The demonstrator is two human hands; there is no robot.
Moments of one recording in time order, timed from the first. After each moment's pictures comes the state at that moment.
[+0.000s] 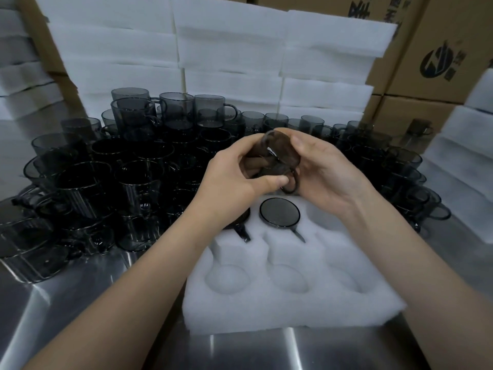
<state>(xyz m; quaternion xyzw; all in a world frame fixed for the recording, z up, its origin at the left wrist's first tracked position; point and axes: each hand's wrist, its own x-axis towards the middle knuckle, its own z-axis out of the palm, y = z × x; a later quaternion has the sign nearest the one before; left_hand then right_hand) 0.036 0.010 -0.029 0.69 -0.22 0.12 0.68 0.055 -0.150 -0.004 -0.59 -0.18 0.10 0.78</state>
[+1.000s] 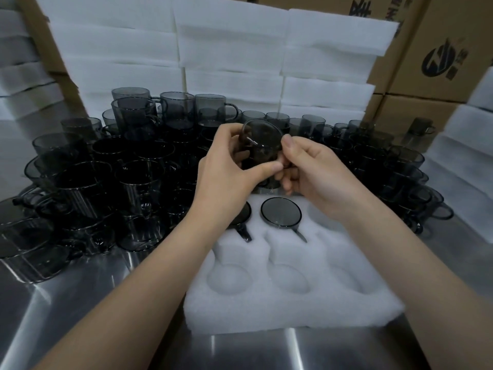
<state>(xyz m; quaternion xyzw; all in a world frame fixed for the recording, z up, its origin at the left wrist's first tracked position) 0.040 0.011 -0.032 0.74 -0.12 0.22 0.62 0.055 -0.146 -0.013 -0.71 -0.19 0.02 0.68</state>
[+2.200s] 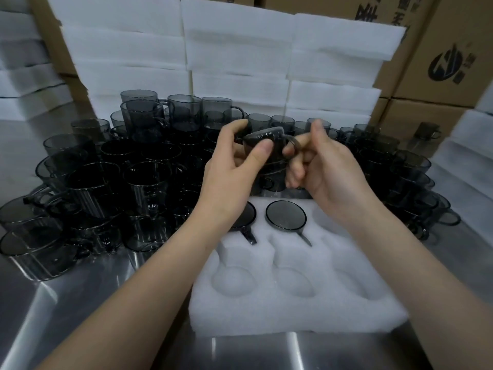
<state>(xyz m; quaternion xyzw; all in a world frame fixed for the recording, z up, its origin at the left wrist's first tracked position) 0.039 0.010 -0.029 0.70 -0.12 0.21 0.67 0.054 -0.142 -0.010 -0.65 -0.19 -0.03 0.74</state>
